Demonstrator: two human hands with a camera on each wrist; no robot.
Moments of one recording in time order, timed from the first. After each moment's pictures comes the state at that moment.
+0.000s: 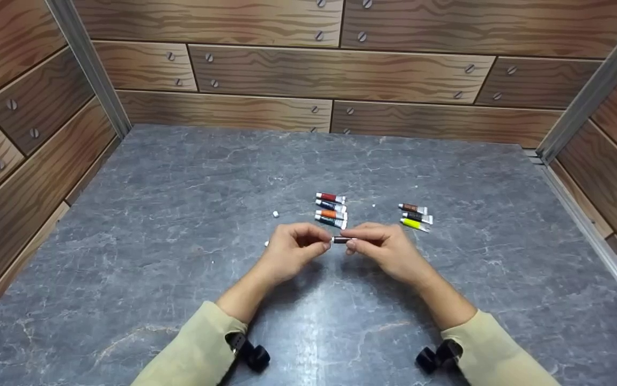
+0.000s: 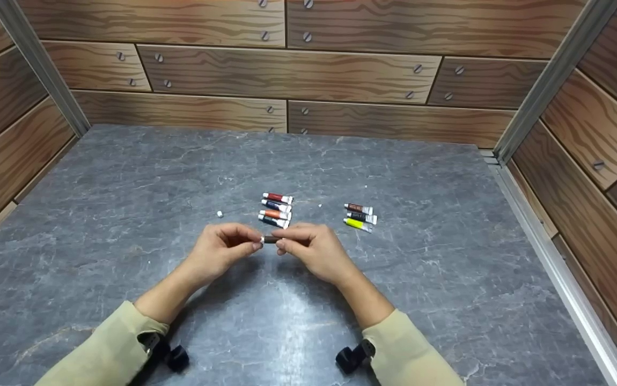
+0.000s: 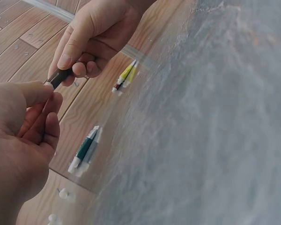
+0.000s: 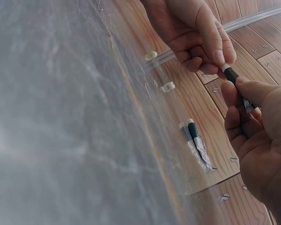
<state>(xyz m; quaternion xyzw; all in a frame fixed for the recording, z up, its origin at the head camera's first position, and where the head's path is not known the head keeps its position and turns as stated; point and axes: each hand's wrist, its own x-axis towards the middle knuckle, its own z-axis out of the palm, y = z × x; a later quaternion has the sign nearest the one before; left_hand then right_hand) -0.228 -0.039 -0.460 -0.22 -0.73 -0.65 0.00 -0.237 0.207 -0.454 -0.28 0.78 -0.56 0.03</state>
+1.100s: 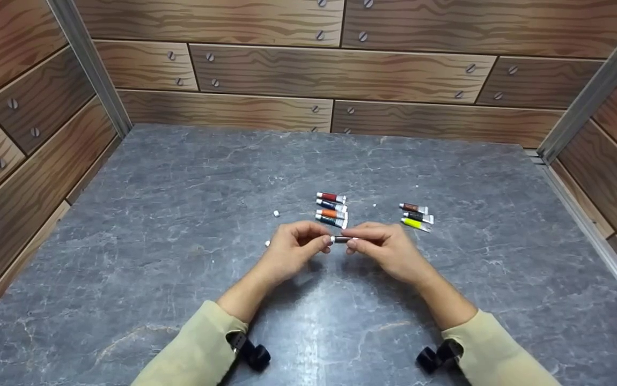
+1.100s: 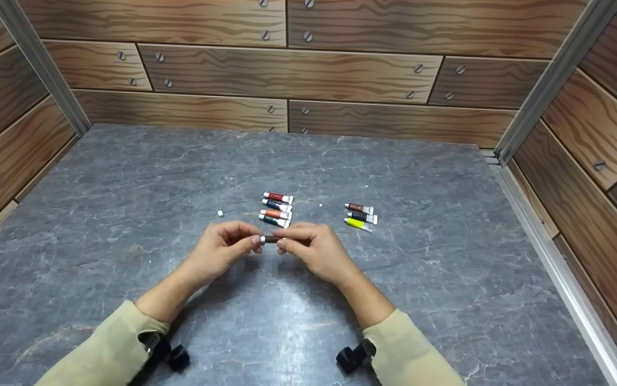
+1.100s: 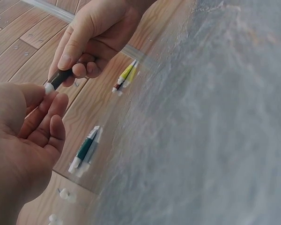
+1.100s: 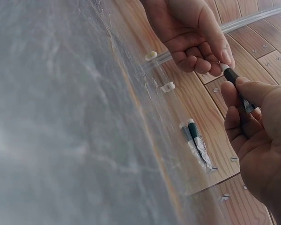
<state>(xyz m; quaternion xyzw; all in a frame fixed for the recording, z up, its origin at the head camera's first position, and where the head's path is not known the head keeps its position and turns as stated) -0.229 -0.039 -0.463 -0.22 -0.71 -0.66 -0.01 -0.237 0.207 -0.454 -0.28 0.78 -0.57 0.03</state>
